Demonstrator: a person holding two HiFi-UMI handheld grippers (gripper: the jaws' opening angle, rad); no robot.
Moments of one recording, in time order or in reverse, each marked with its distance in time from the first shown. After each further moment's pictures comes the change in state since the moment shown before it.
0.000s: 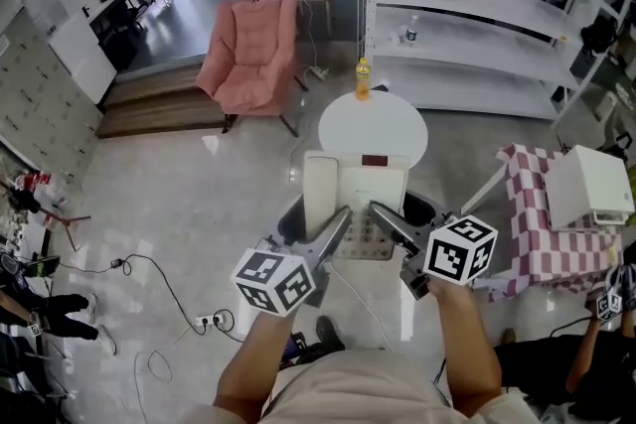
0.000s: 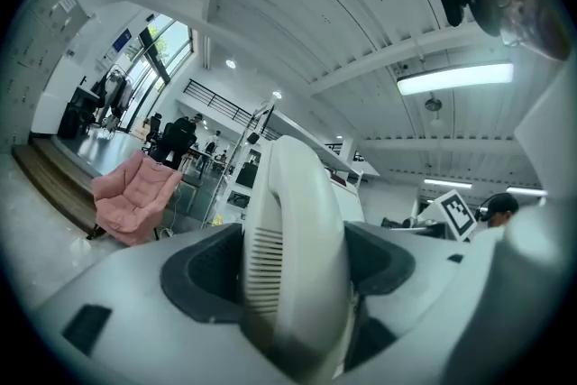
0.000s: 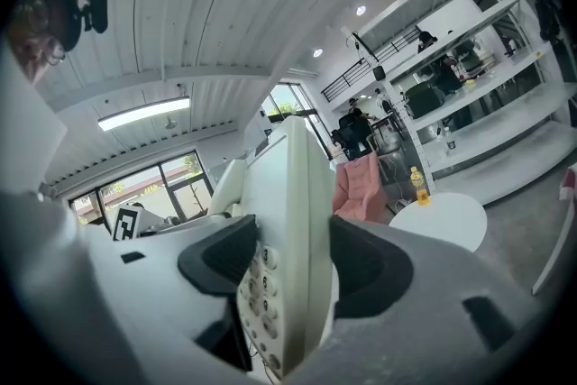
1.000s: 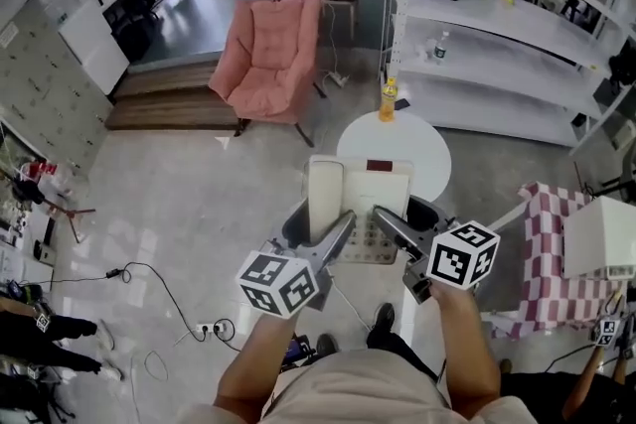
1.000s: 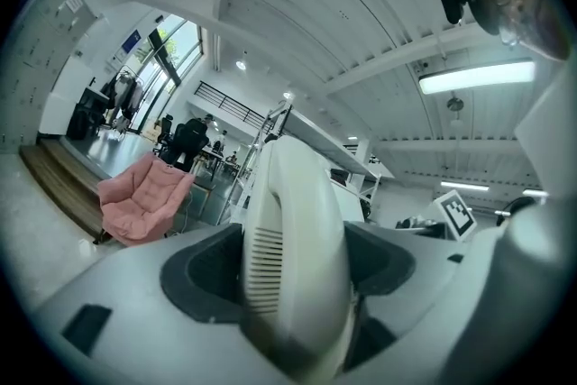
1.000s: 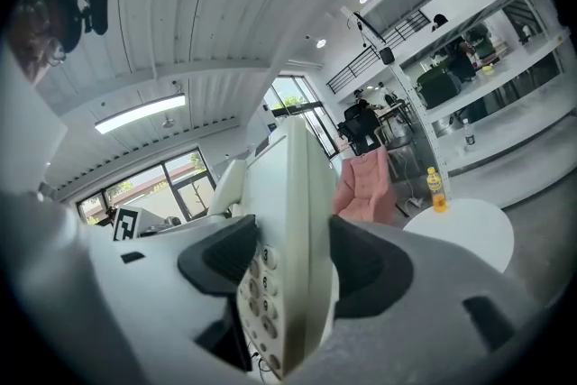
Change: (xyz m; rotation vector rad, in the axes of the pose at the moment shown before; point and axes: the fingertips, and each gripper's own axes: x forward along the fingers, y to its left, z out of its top) left arm 0.090 0.103 0.029 -0.020 -0.004 0.071; right arm 0.118 -0.074 0.044 0.011 0.047 0.055
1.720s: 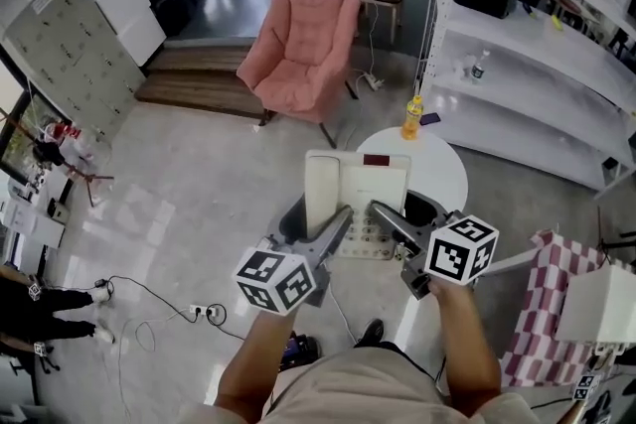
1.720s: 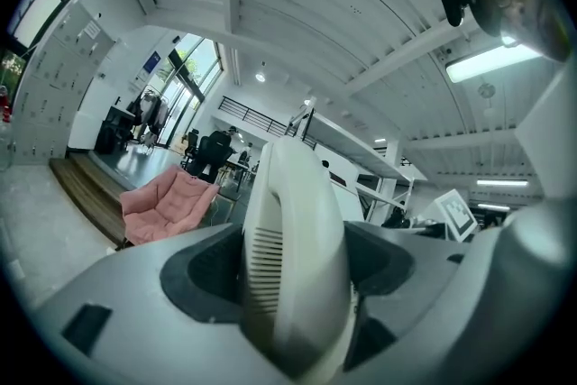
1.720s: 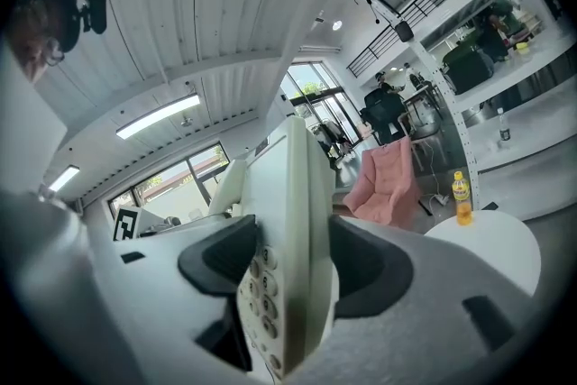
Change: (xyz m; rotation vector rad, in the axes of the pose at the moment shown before) left arm 0.083 0.027 0.027 0.006 -0.058 0.192; right arm 0.053 -0.074 0.059 -0.016 0.085 0.180
